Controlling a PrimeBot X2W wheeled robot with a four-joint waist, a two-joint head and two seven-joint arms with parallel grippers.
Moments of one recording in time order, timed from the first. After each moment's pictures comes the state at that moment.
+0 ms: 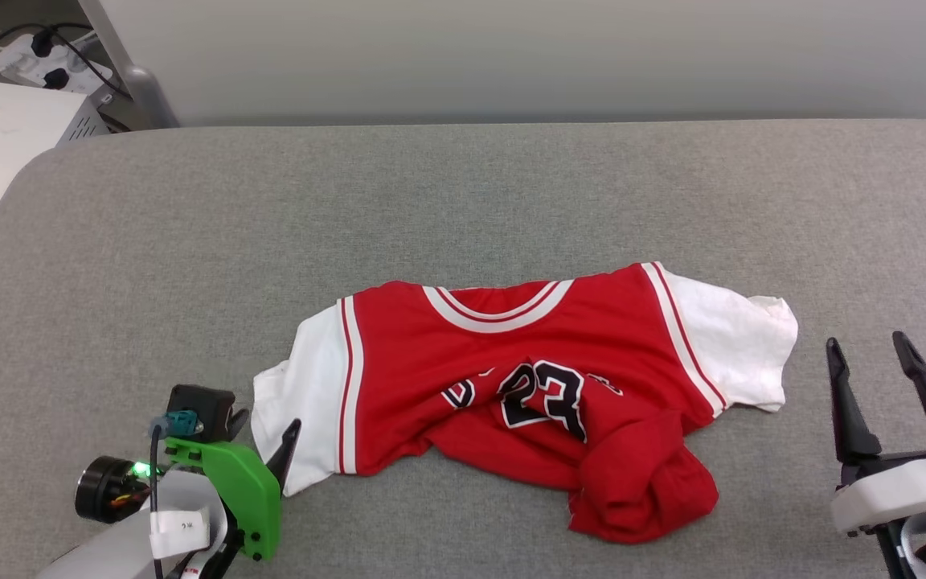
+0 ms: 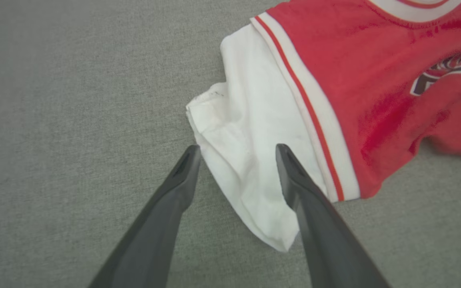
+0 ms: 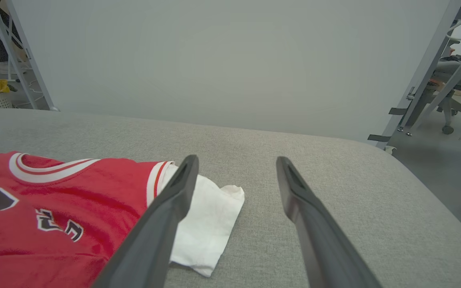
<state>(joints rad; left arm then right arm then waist) -0.50 0.68 -1.12 0.37 -1.09 0.18 -0.12 -0.02 -0.19 -0.07 0.10 0.14 0.13 -0.26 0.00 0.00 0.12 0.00</state>
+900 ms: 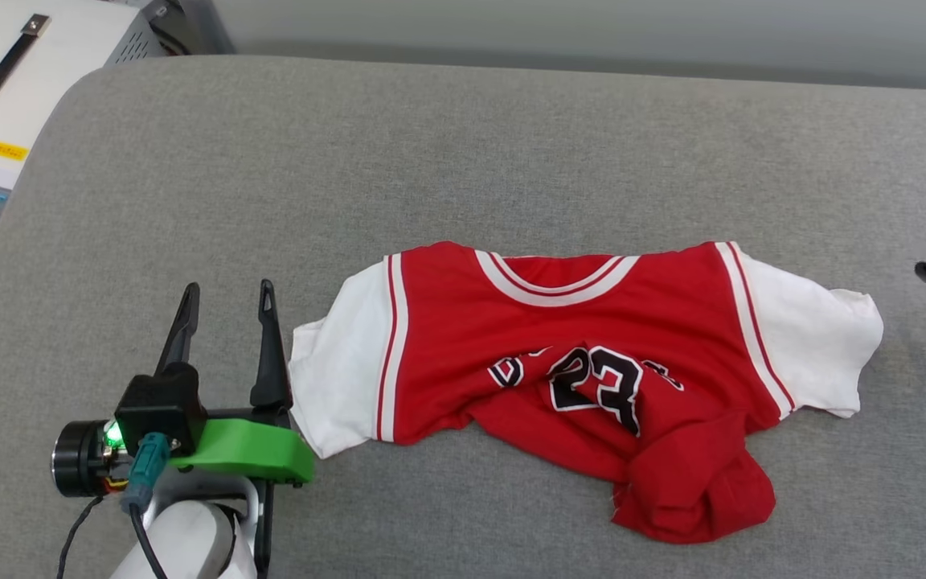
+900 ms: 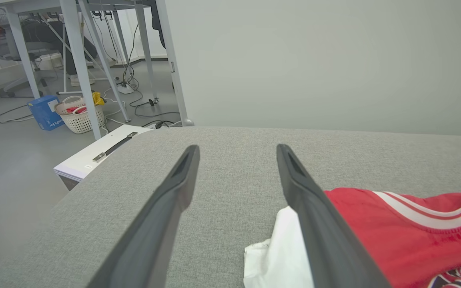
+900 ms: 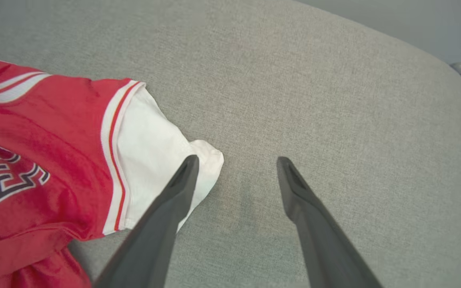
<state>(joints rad) -0.18 0.42 -0.44 -0.05 -0.46 0.41 -0.26 -0.46 -0.75 0.22 0.14 0.72 0.13 0.72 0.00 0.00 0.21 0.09</state>
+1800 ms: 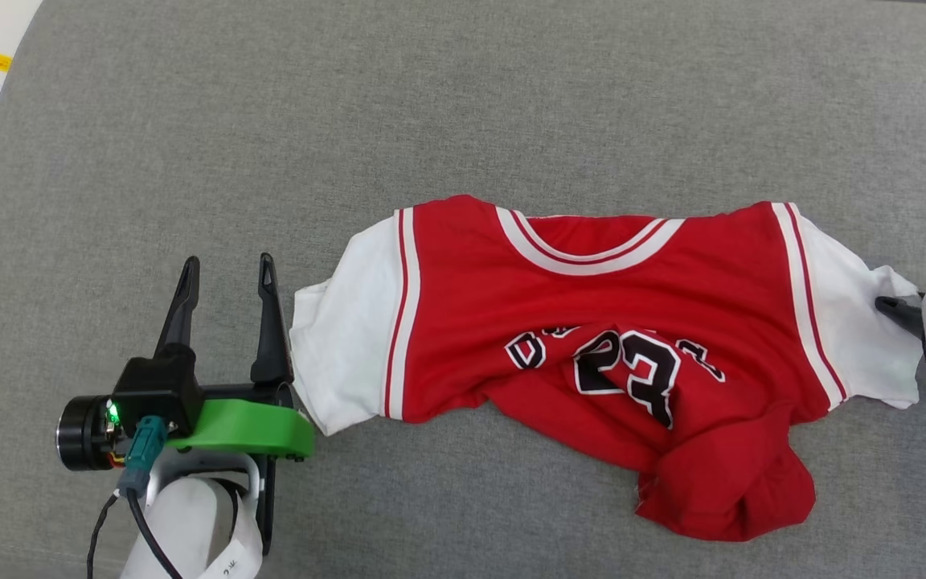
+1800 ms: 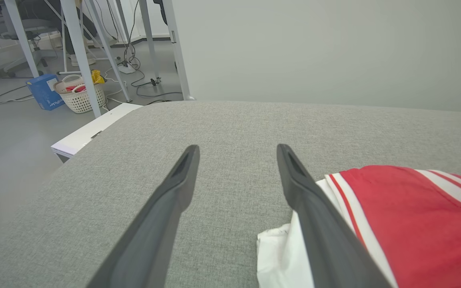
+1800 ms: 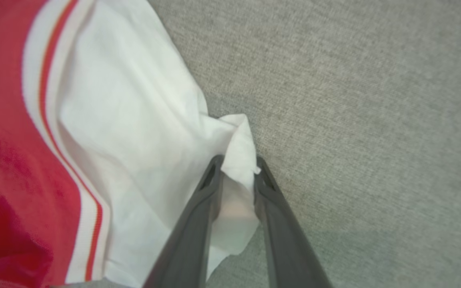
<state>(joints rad) -0.17 0.16 -0.14 0.03 -0.21 0.12 -0.26 -0.56 -0.75 0.48 0.31 0.82 0.13 0.75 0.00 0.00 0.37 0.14</state>
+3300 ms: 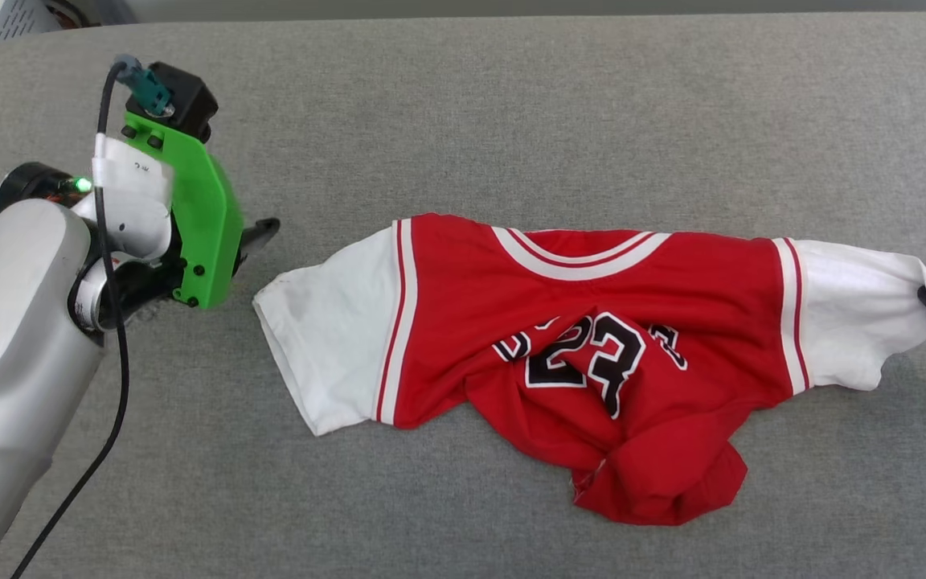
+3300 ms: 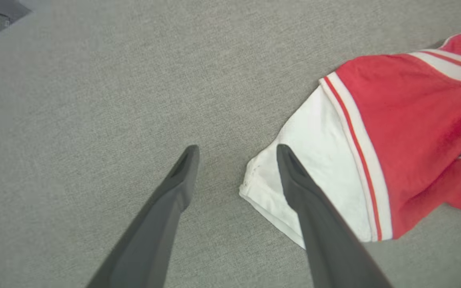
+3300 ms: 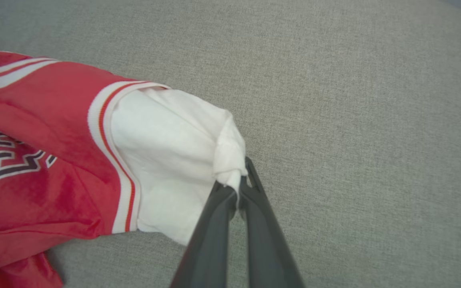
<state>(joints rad) -0.87 0.62 -0.64 0.30 -0.83 -0.13 0.78 -0.27 -0.76 0.22 0.11 0.78 0.13 0.37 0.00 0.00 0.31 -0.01</state>
